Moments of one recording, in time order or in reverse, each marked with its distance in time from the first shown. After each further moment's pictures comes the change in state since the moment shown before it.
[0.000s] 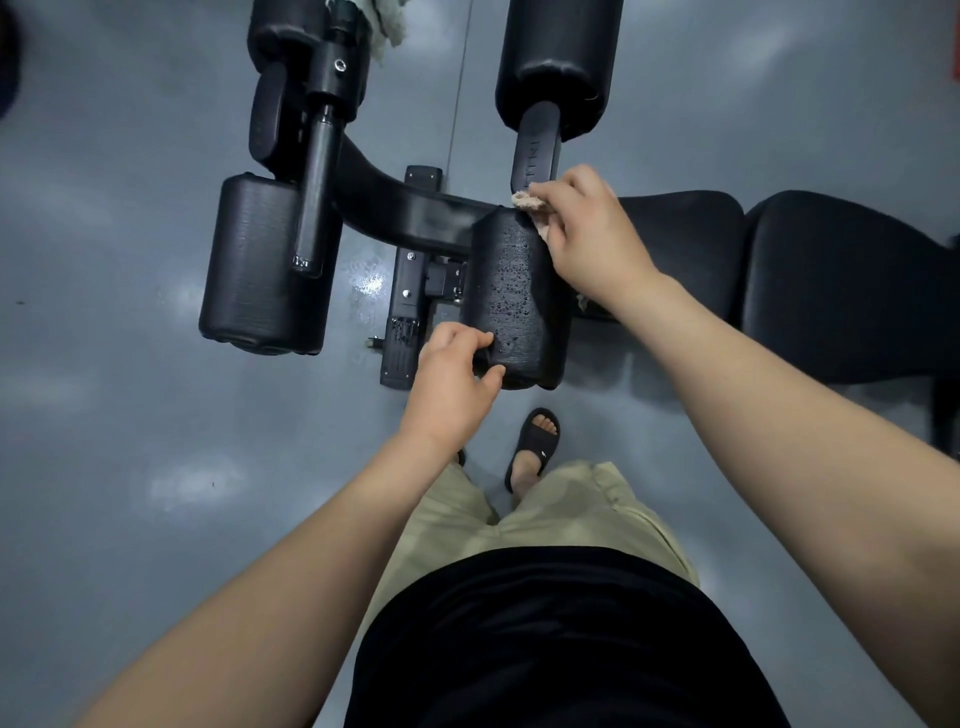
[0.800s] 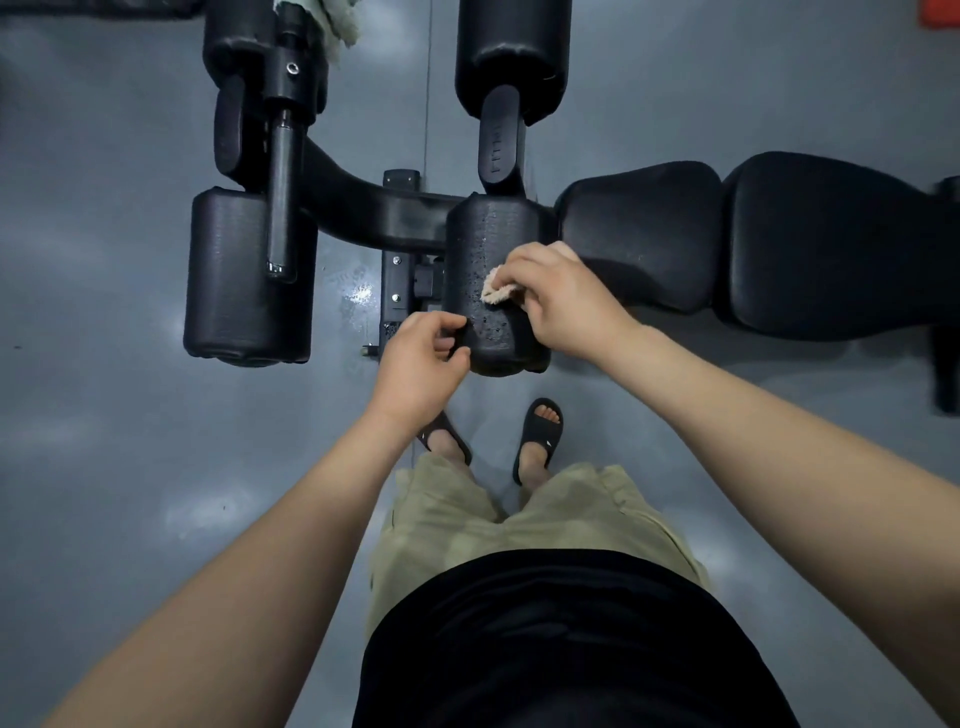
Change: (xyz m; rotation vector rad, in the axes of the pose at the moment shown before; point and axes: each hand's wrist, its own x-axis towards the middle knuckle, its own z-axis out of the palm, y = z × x) left_hand 0.011 -0.006 -0.016 -0.072 -0.059 -0.048; right_hand -0.070 -0.004 0.020 0.067 -0.121 -0.167
